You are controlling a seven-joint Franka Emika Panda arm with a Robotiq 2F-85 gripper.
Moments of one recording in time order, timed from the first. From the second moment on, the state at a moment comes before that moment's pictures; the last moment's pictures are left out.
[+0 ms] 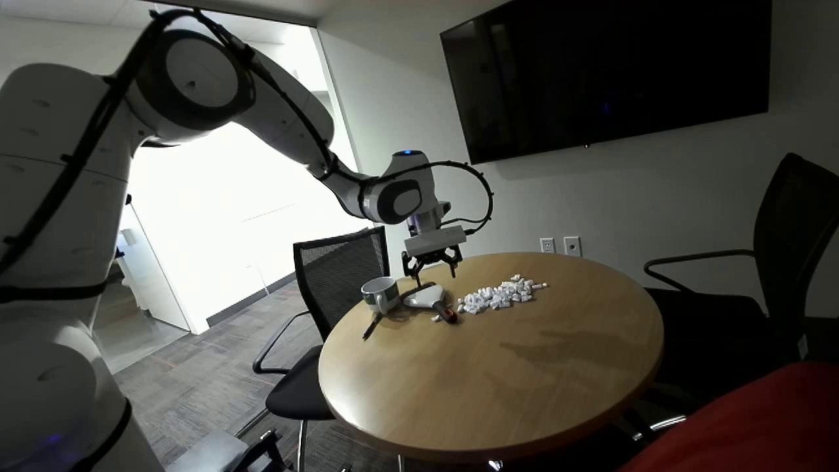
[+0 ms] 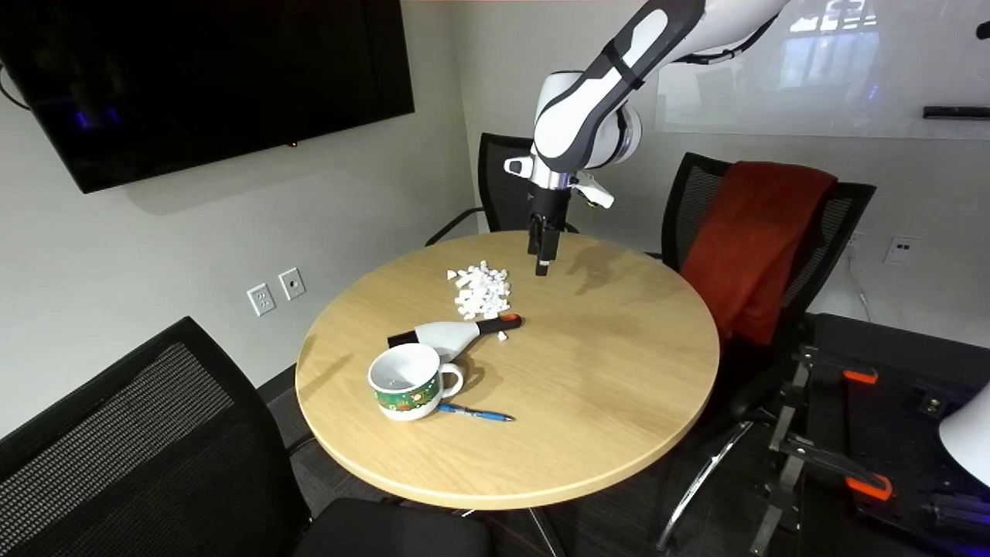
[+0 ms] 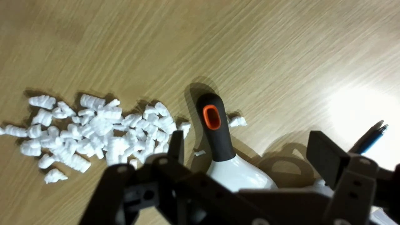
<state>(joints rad) -0.13 0.50 0.04 -1.90 0.21 2.56 -0.97</state>
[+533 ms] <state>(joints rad) -0.17 0.71 0.16 -1.82 0.17 2.79 -0.98</state>
